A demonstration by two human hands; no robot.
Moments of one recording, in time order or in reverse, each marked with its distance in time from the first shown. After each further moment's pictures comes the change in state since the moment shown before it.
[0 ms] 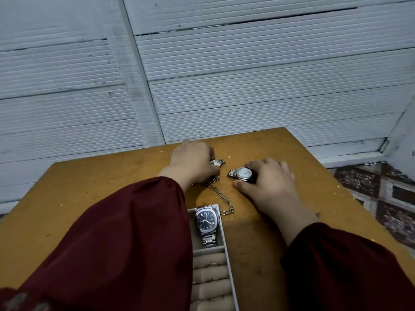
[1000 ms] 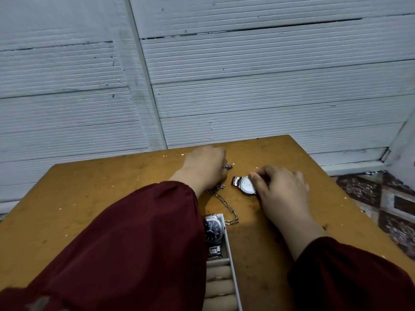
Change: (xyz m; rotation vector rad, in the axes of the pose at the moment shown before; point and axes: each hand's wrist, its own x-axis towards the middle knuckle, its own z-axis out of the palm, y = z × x) left_hand 0.007 0.010 0.004 0.014 0.016 0.093; right_hand 0.001 0.008 0.007 0.076 0.192 0.048
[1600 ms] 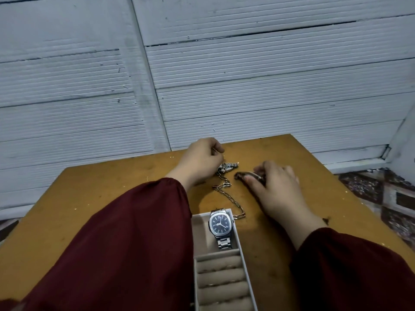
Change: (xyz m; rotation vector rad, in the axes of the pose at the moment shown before) left_hand -0.016 -0.019 -0.018 -0.642 0.065 -0.125; right_hand -0.004 -0.010 0.001 0.044 -0.045 -0.089
